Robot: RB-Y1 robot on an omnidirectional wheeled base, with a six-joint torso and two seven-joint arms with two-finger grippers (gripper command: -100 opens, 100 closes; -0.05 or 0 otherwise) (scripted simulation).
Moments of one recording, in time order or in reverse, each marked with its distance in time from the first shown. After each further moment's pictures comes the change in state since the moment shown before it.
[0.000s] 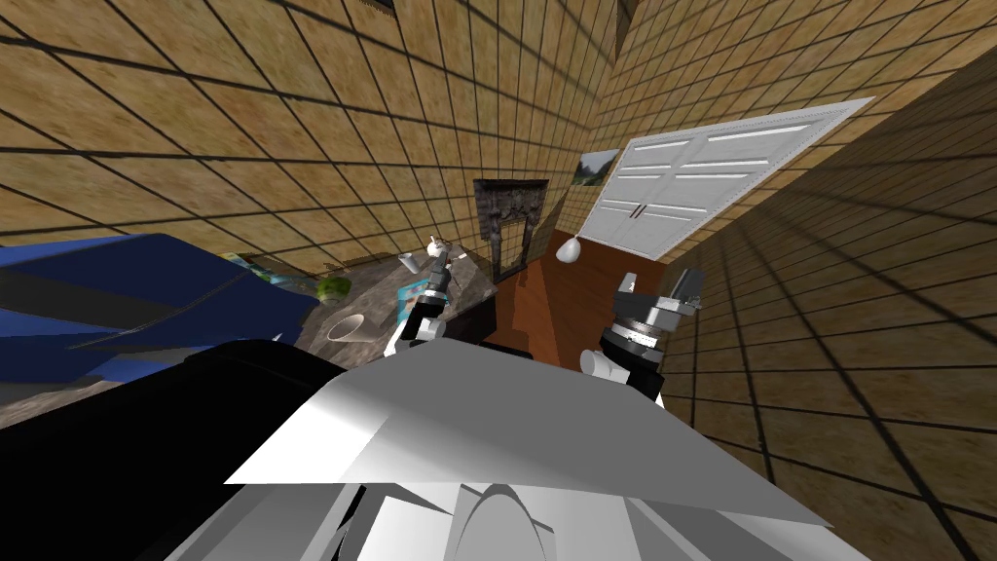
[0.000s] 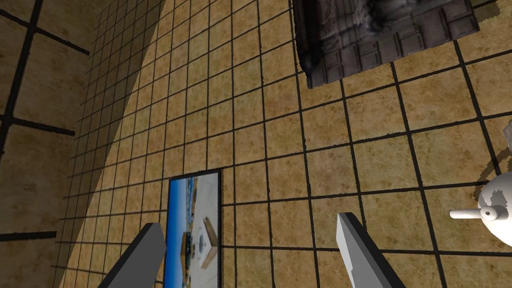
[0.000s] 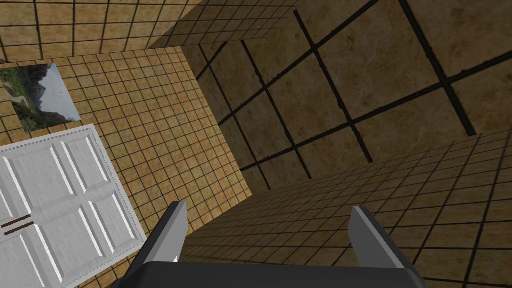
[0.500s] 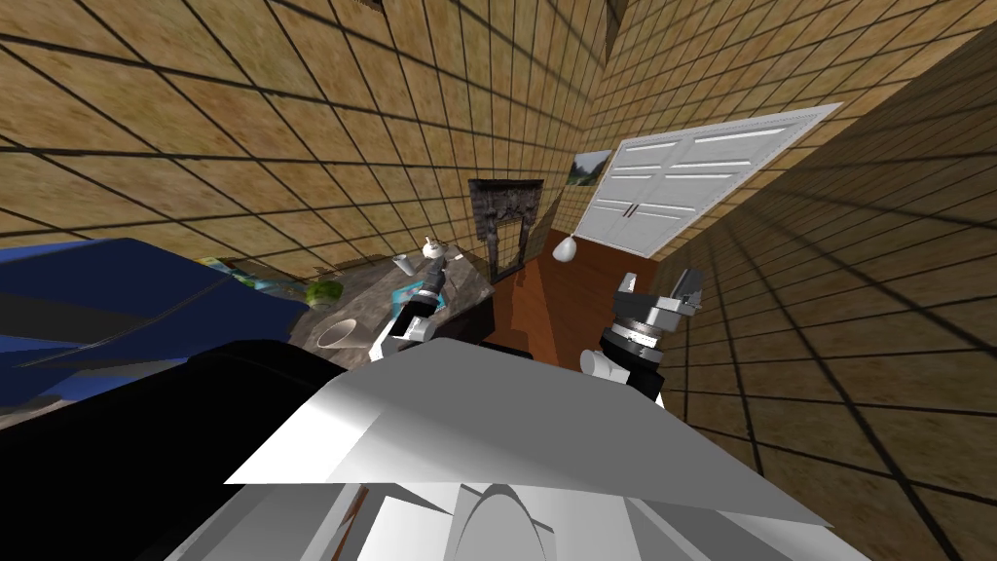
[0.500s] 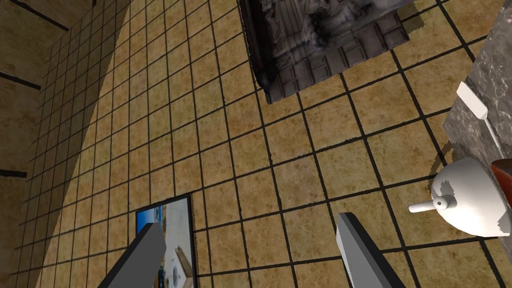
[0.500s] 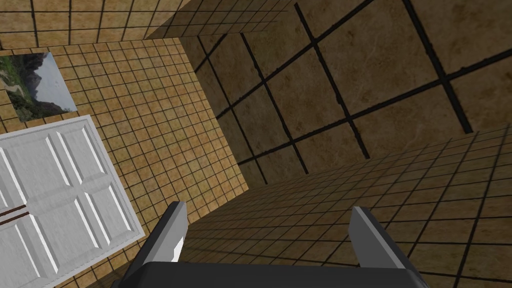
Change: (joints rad) left arm 0.026 0.104 0.066 0.013 0.094 0.130 -0.036; right arm 0.000 0.000 0.000 0.000 0.000 0.000 0.000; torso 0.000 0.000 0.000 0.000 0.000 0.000
